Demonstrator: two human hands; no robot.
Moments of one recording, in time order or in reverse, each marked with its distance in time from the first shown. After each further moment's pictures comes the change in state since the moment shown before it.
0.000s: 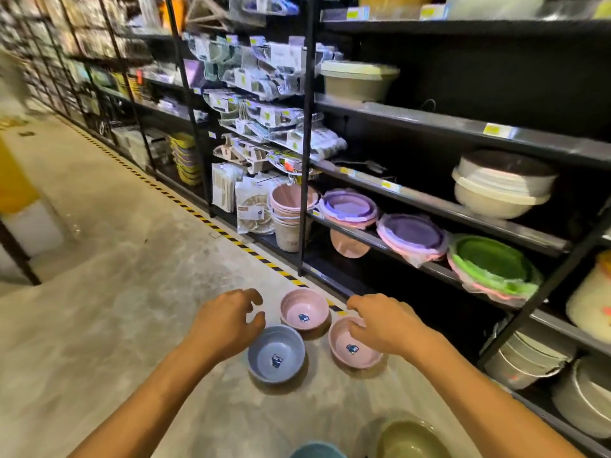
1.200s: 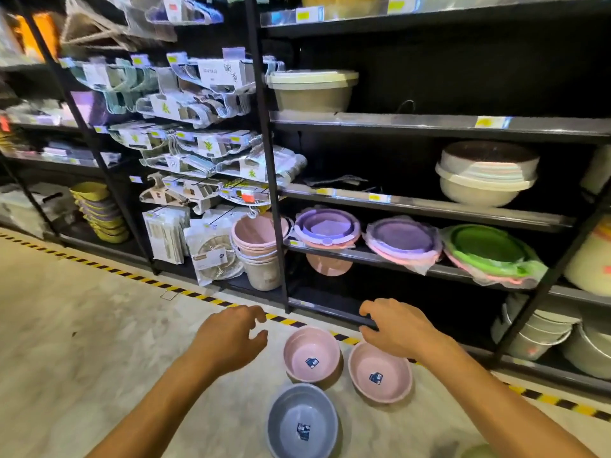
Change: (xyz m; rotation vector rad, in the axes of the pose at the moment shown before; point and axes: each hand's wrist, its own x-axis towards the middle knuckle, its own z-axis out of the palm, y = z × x) left_hand 0.265 -0.182 -0.051 0.114 -0.218 0.324; right_hand 0.236 -0.103 -0.010 0.050 0.025 0.325
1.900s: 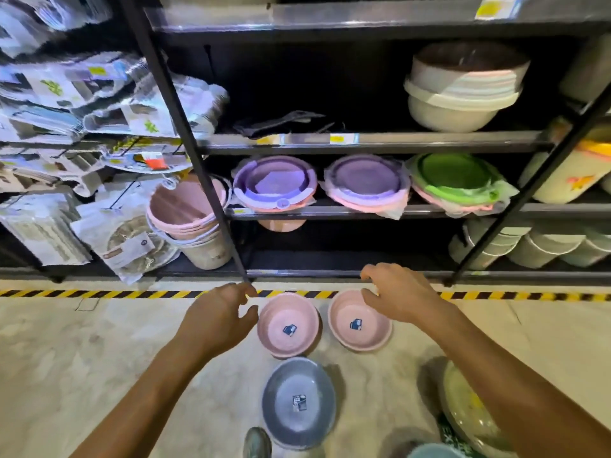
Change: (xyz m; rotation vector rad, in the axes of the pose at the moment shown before) left_hand 0.266 -0.041 0.035 -0.072 -0.065 0.169; right_hand 0.199 0.067 0.025 0.072 -0.013 0.278
